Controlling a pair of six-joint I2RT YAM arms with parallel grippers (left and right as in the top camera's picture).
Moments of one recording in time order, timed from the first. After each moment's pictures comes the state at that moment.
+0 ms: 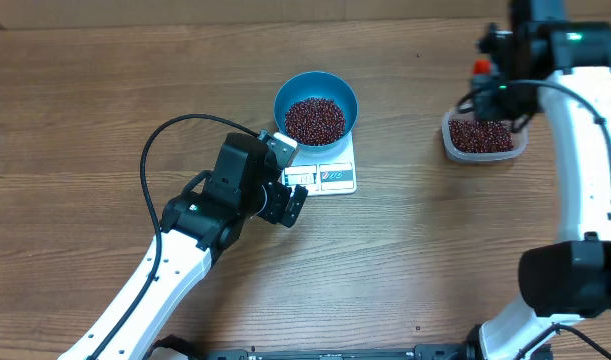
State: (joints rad) left arm -0.46 1.28 0.94 -0.55 0.07 0.03; right arm -0.05 1.85 1.98 -1.45 -0.01 -0.09
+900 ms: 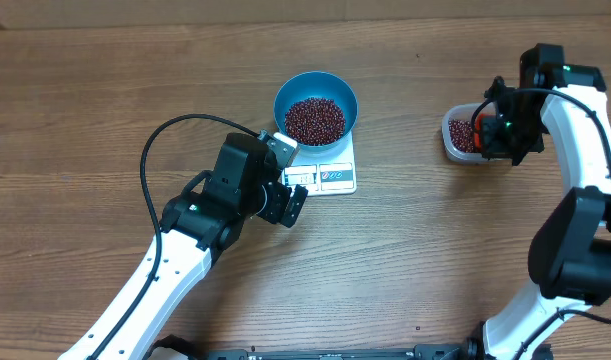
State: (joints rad) left arm -0.46 1.28 0.94 -0.55 0.07 0.03; right arm -0.18 1.95 1.62 -1.21 -0.08 -0.20
